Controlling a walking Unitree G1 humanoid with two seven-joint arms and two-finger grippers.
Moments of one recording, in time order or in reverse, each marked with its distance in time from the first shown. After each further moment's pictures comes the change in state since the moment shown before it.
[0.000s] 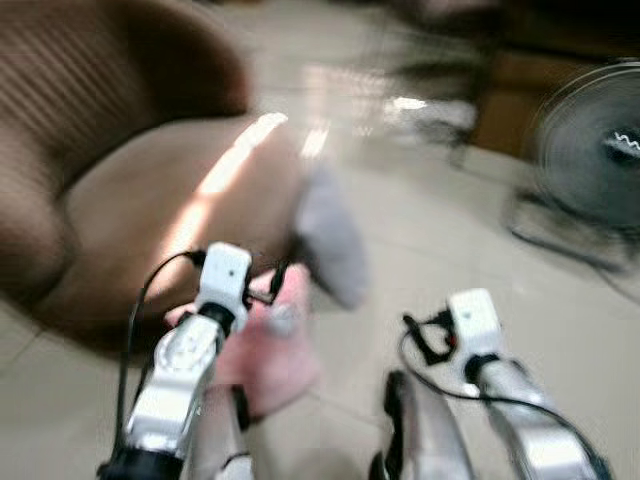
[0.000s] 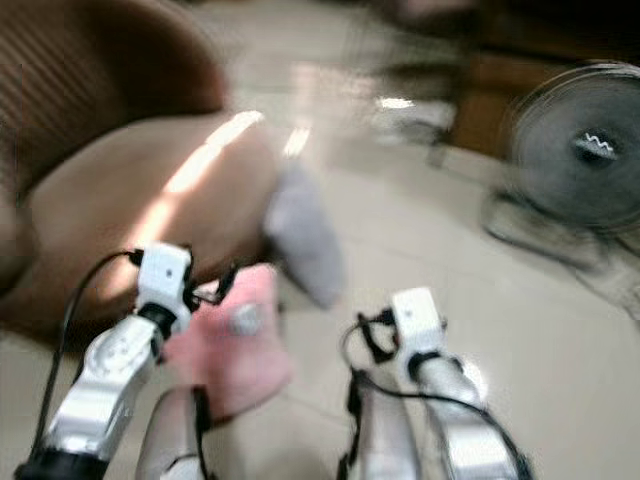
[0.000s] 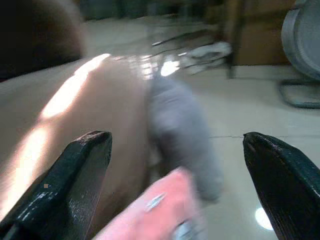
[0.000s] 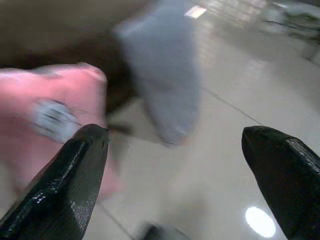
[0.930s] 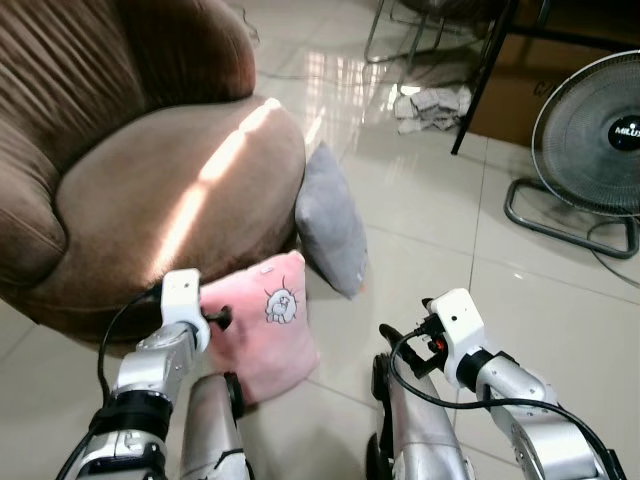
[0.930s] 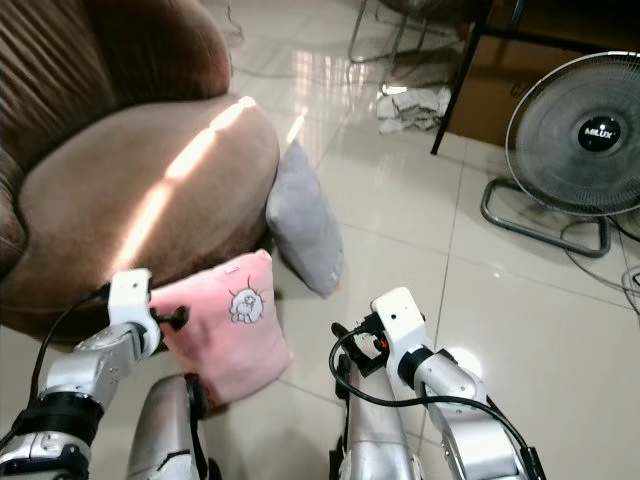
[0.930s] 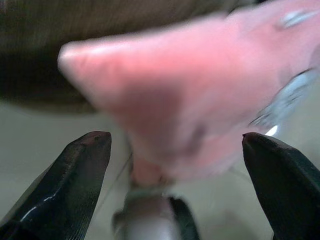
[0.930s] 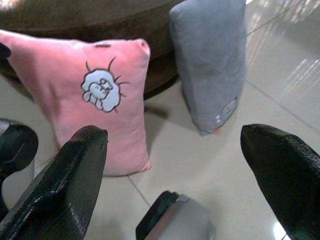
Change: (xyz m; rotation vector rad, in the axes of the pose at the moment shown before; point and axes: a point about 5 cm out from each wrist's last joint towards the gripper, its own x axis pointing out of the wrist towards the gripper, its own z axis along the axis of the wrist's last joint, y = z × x) left arm 0.003 0.055 -0.081 -0.374 0.641 0.346; right arm -0.006 0.002 0.007 -0.078 0.001 0.248
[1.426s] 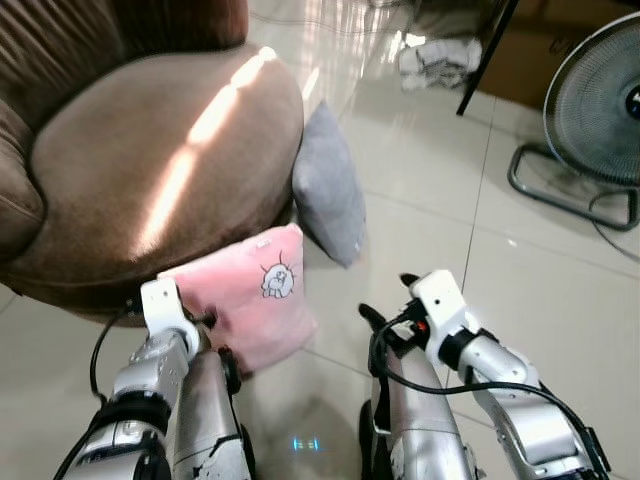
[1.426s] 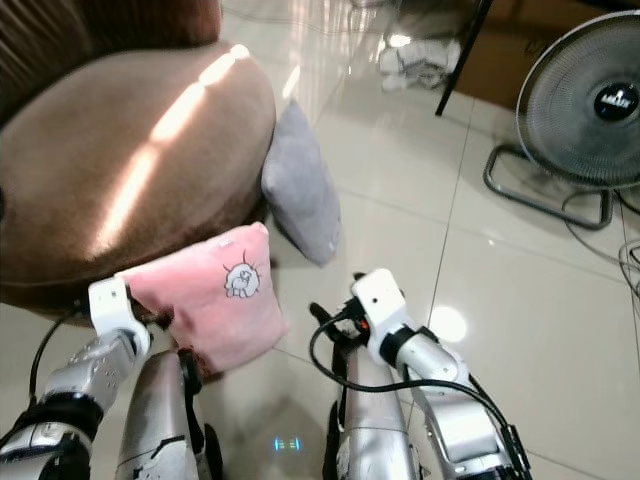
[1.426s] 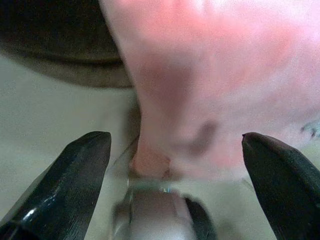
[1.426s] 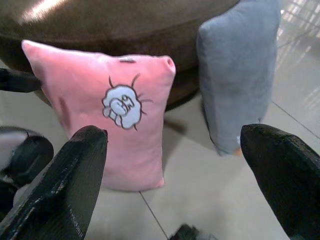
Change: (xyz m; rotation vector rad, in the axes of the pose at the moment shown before) left arm 0.008 0.010 0.002 -0.169 -0.148 0.067; right arm 0.019 0.013 0.033 -0.081 -0.171 0.066
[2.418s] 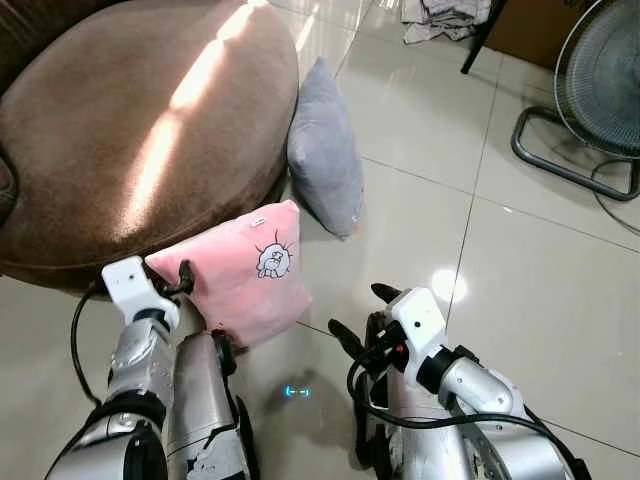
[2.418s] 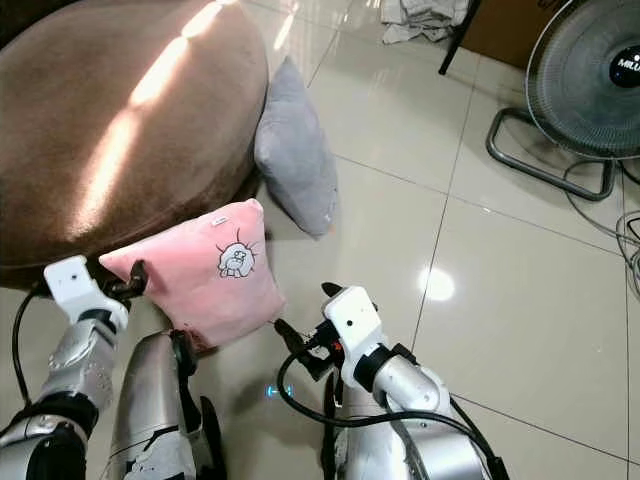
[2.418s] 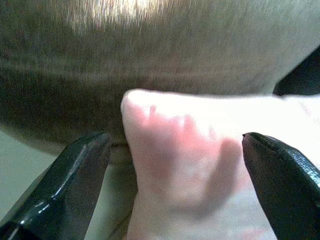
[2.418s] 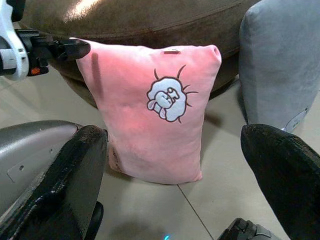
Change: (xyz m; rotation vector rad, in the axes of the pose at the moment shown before) left arm -0.005 0.014 0.031 -0.055 -0.411 -0.041; right arm -0.010 0.042 0.009 0.031 -0.058 0.078
